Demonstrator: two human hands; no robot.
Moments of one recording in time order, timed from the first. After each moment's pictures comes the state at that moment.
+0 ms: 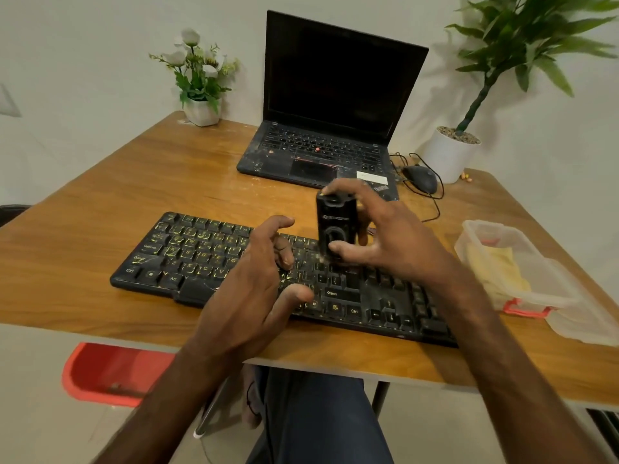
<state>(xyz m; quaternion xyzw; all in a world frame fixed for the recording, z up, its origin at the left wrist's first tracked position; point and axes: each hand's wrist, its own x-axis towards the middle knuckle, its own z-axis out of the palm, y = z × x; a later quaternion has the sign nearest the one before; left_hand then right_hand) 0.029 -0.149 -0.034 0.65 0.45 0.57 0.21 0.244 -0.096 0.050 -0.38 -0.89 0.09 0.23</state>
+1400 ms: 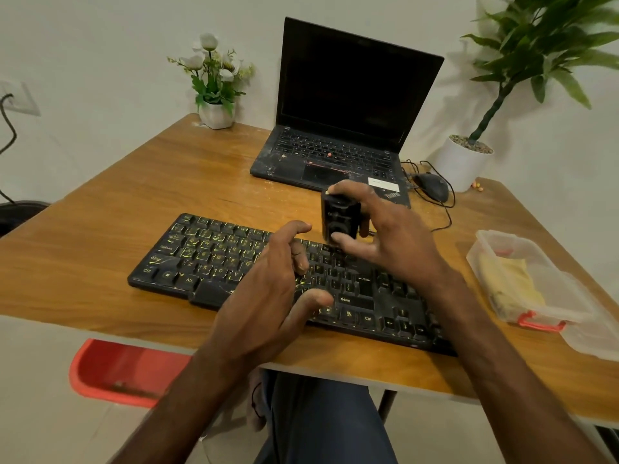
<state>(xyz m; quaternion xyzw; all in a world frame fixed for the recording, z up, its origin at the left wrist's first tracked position) 0.031 -0.186 -0.022 0.75 0.43 0.48 0.16 0.230 -0.083 0.040 -0.36 -0.90 -0.06 0.24</state>
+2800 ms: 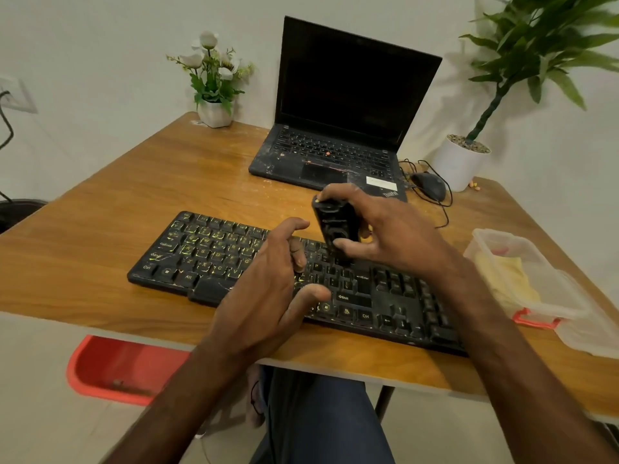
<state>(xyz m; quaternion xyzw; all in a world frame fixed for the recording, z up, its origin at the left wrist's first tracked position) 0.032 -0.175 -0.029 0.75 0.41 0.50 0.14 0.231 -0.085 0.058 -0.35 -0.92 -0.06 0.14</state>
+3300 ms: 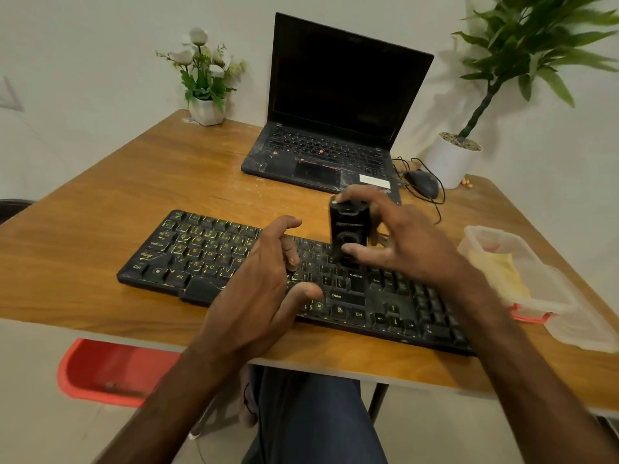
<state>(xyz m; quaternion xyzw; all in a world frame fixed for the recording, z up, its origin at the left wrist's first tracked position) 0.033 -0.163 -0.038 0.74 0.40 0.52 0.15 0.256 -0.095 0.056 -0.37 -0.91 0.02 0.19</state>
